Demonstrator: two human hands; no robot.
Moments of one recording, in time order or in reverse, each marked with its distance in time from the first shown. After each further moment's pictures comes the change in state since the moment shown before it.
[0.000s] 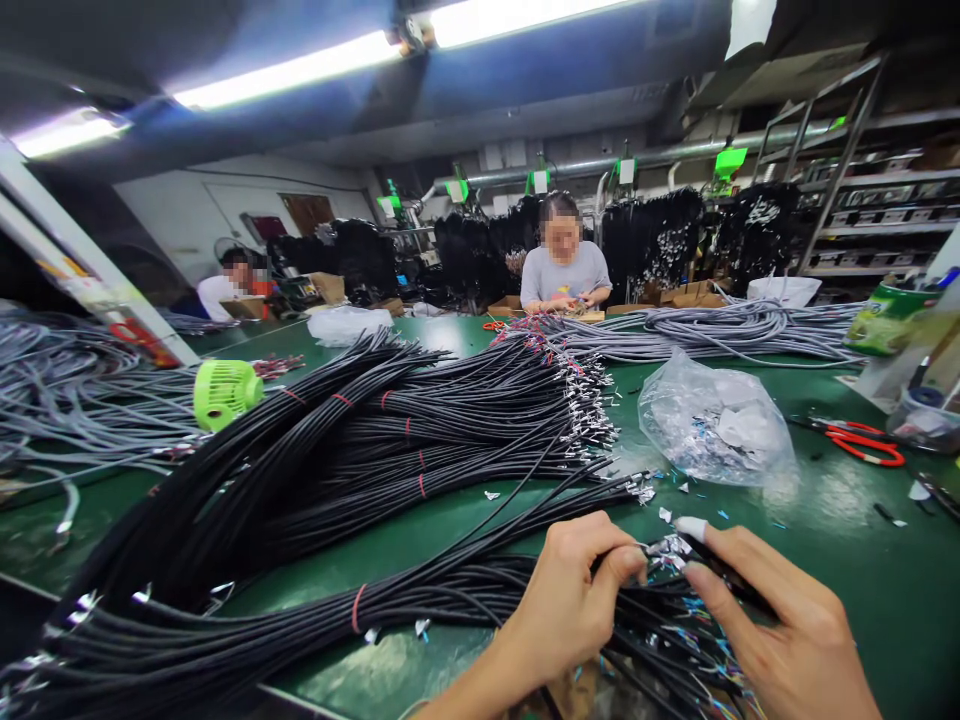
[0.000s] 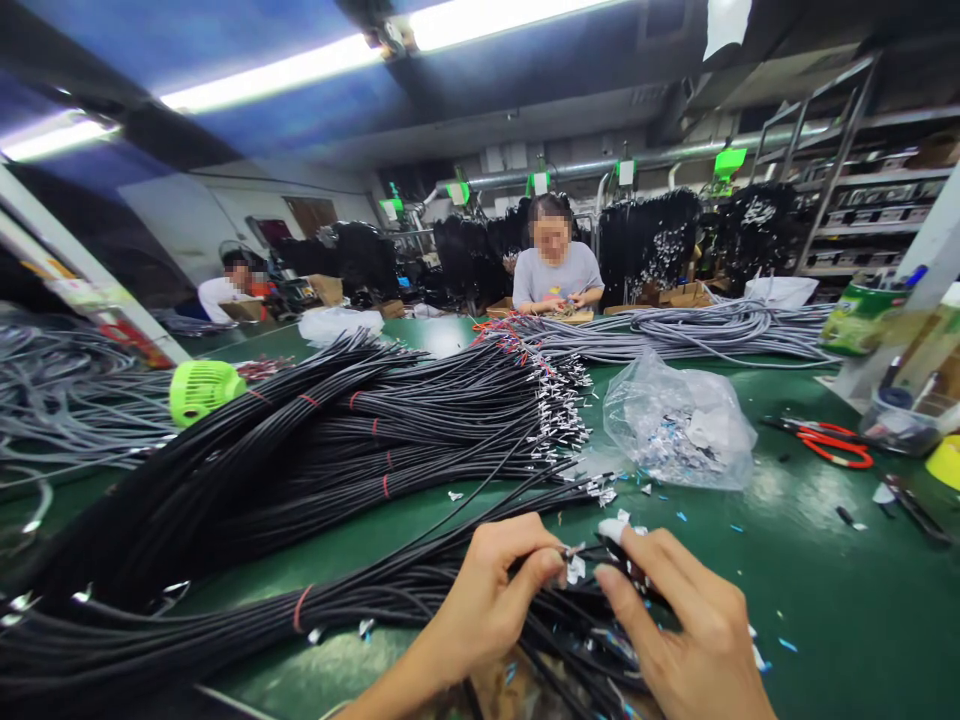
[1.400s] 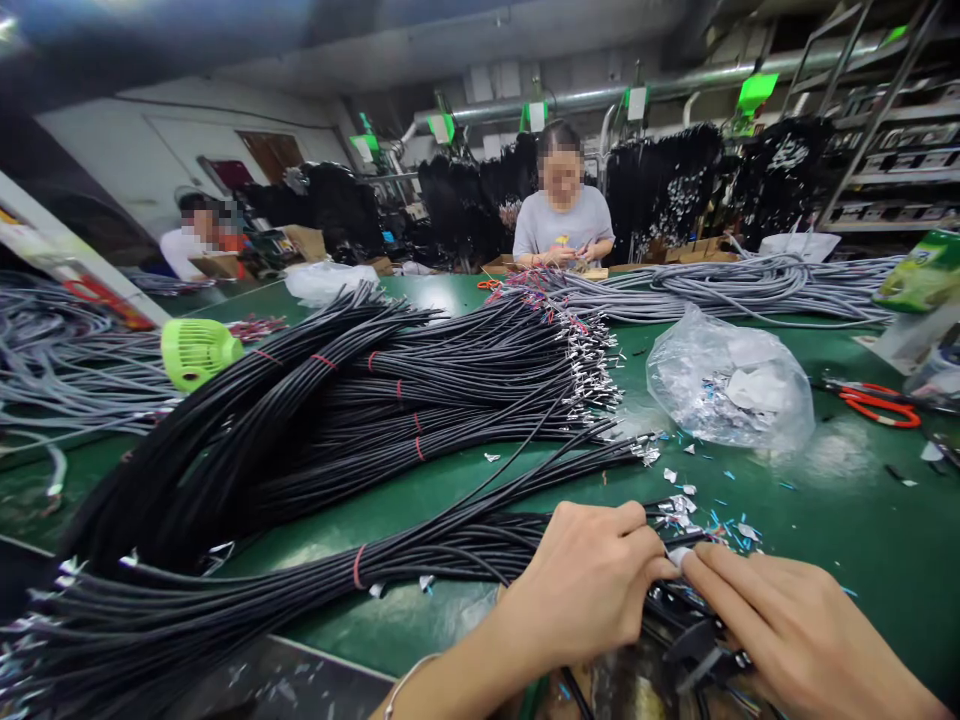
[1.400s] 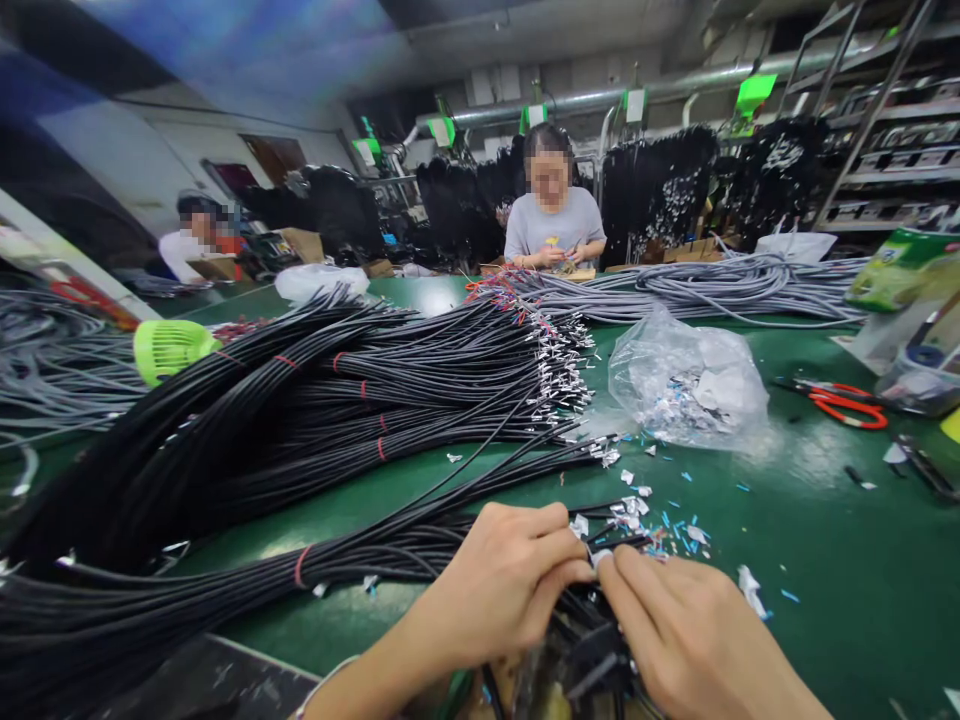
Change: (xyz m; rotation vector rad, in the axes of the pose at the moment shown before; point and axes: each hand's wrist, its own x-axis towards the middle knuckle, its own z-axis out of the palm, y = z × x) left_hand -0.001 0.003 -0.006 0.544 -0.371 0.147; right_hand 0.004 -0.008 -0.010 -0.394 -0.372 -0.536
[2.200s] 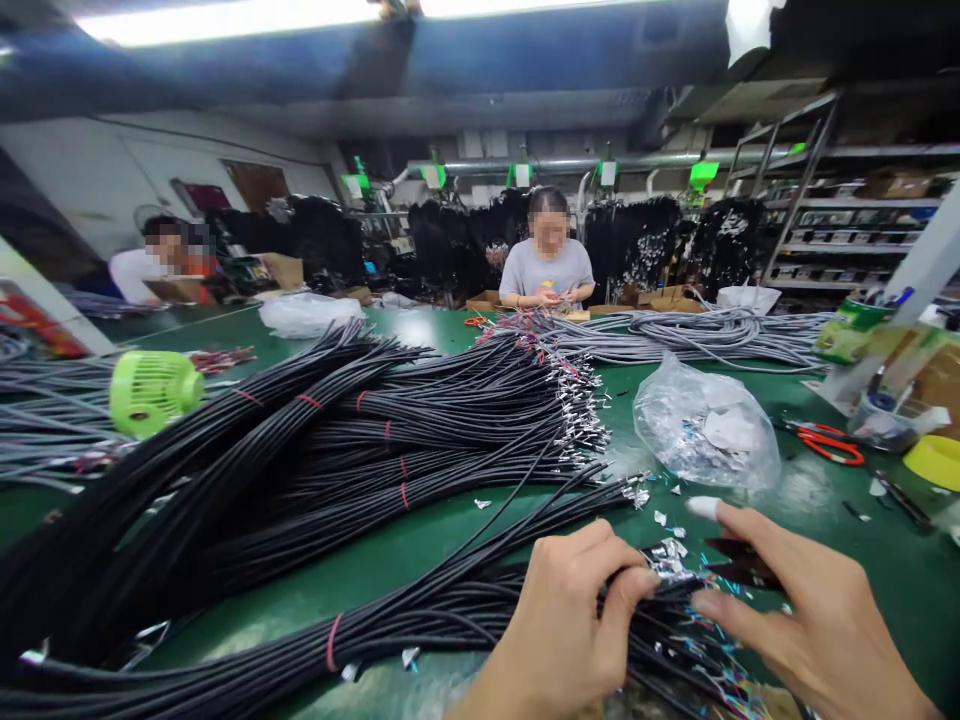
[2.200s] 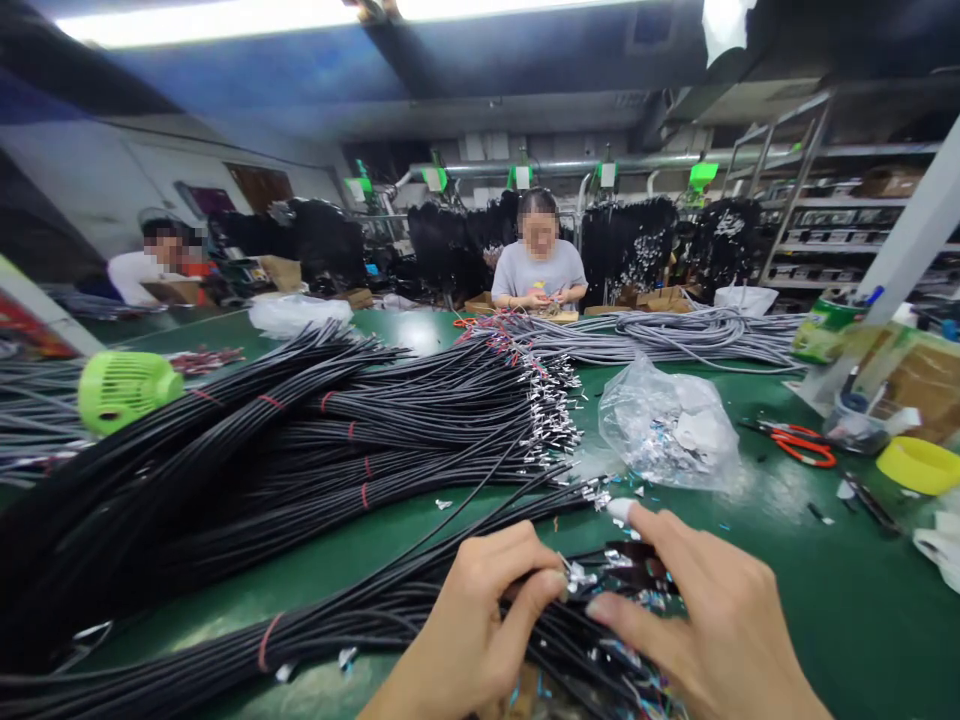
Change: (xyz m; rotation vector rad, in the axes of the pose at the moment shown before) left_hand -0.008 -0.006 -0.014 -0.440 0.376 -0.064; right_hand 0.020 0.017 -0.009 0.095 0.173 0.478
